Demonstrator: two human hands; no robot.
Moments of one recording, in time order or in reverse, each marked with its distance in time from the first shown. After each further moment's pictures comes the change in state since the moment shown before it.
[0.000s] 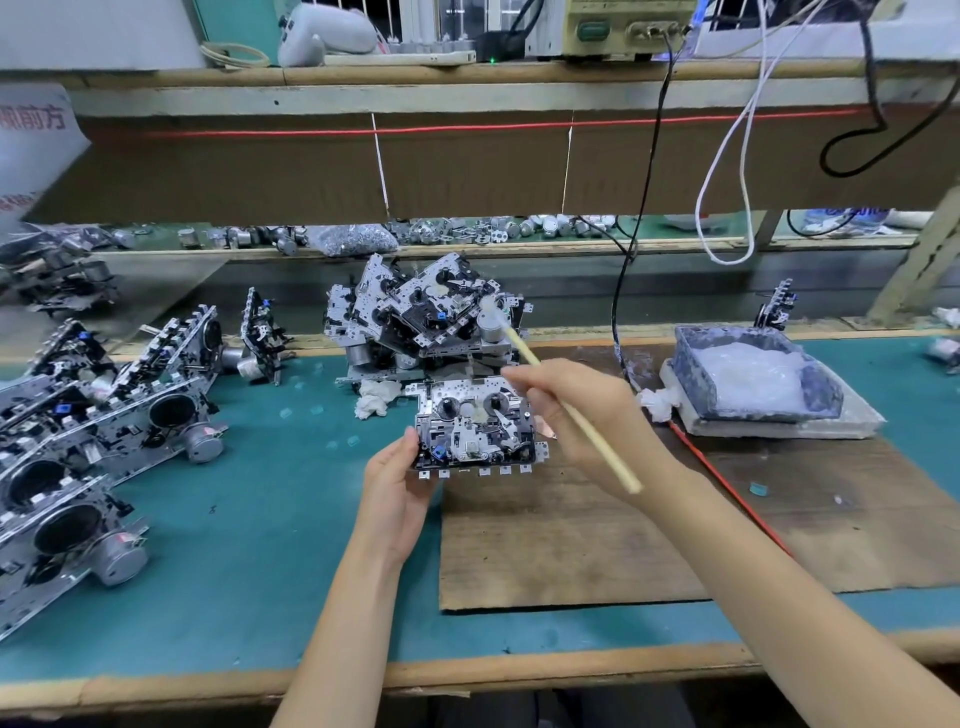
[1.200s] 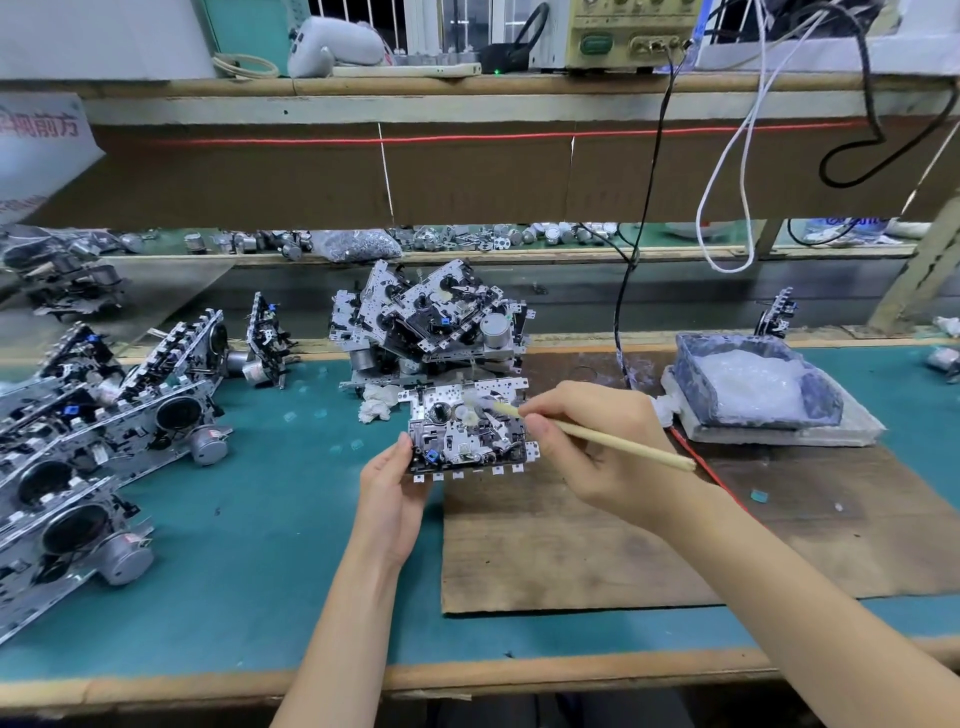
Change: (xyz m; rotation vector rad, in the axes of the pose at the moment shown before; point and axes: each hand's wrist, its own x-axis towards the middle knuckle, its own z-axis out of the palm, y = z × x) left_hand 0.001 0.000 -0.006 -0.044 0.057 0.020; right_hand -0.005 -0.021 -0.011 -0.036 -0.021 -0.049
